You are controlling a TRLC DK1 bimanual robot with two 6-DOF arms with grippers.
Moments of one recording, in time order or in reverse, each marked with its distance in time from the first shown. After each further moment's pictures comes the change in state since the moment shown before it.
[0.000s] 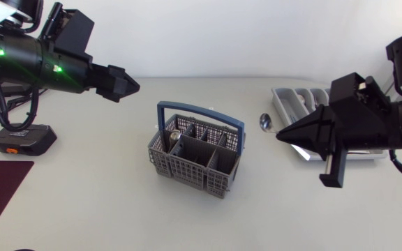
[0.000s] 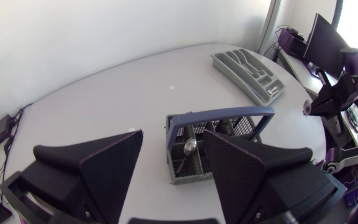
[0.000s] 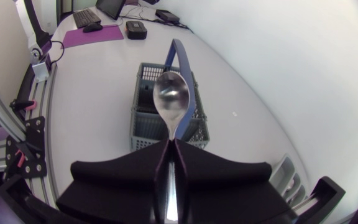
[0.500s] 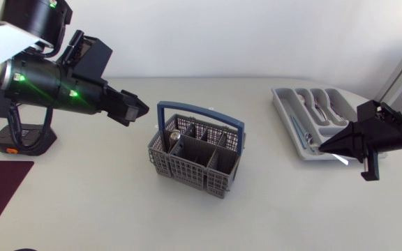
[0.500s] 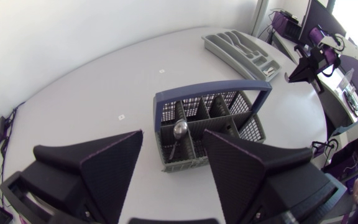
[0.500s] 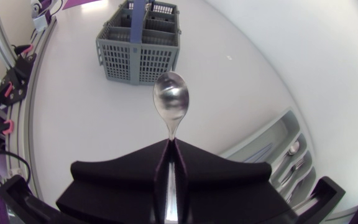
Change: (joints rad) left arm -0.064 -0.005 -0.083 0.008 -0.023 0.023; right arm -0.540 0.411 0.102 -0.205 -0.150 -0.690
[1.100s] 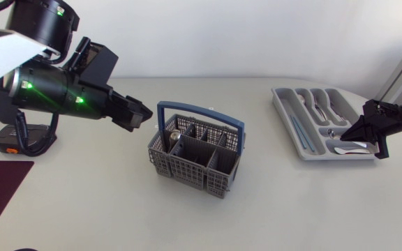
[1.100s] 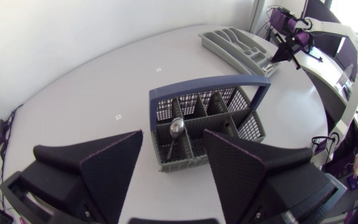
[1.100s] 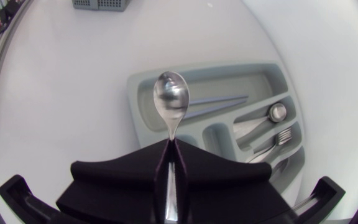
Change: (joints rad) left arm -0.024 0.000 -0.030 0.027 -0.011 0.003; right arm -0.191 0.554 0.459 -0.019 0.138 -0.348
